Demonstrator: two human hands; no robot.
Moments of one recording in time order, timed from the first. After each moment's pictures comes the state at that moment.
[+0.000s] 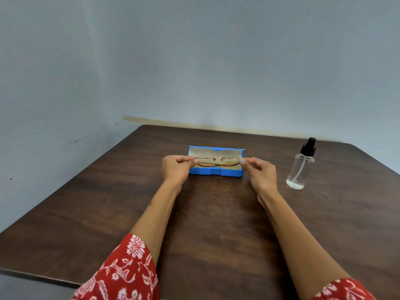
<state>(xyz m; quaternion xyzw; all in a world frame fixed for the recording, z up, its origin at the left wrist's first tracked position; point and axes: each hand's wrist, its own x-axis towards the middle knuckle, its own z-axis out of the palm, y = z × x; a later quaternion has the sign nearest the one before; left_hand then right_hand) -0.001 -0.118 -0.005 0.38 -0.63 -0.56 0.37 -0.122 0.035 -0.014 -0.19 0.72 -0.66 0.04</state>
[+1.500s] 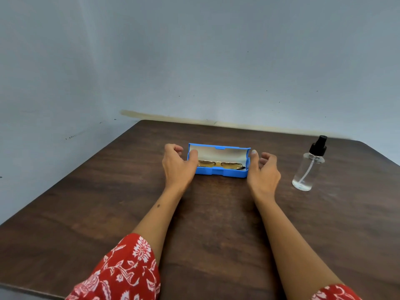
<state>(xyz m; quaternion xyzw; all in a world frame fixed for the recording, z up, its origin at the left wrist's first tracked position) -0.015 -0.120 -0.018 0.35 -0.70 -0.43 0.46 -0.125 0.020 -0.024 -0.13 0.78 -0.61 -0.09</state>
